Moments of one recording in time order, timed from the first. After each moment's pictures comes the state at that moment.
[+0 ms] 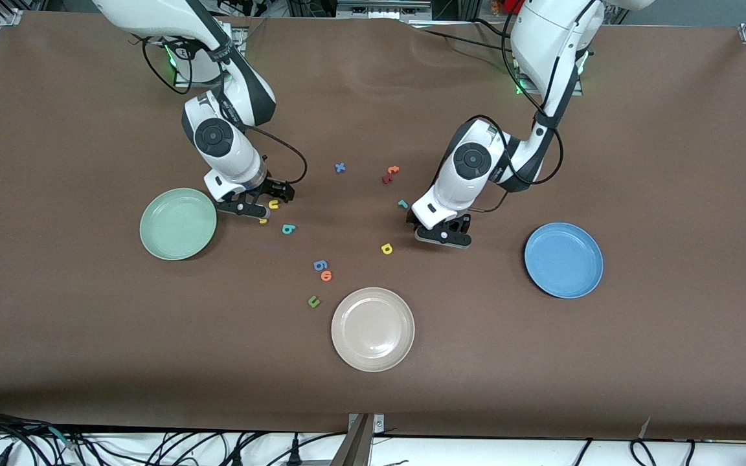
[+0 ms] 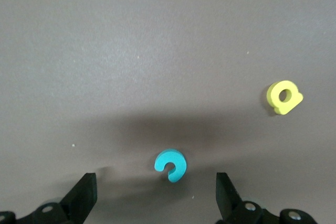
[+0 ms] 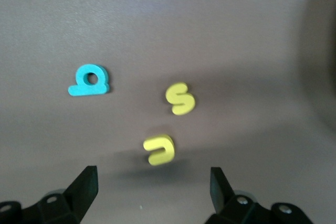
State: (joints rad) left arm -0.60 0.59 0.00 -1.94 -0.13 2.63 -0.35; right arm 0.25 0.37 0.24 -2.28 -0.03 2.60 0.68
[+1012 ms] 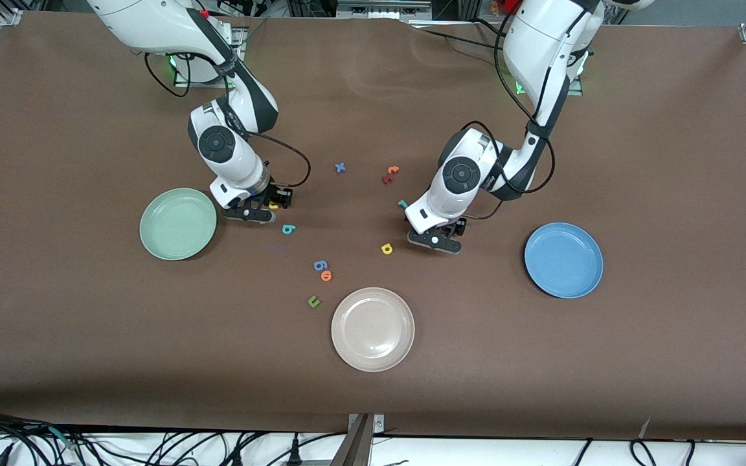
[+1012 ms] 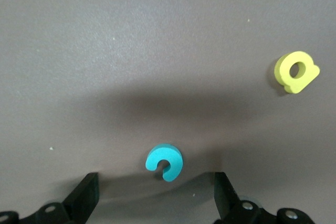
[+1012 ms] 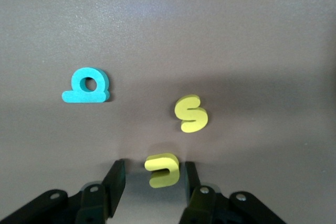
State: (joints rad) left arm -0.61 0.66 0.00 -1.86 -0.13 2.51 -0.27; right arm 0.25 0.42 0.23 -2.28 -0.03 2.67 0.61
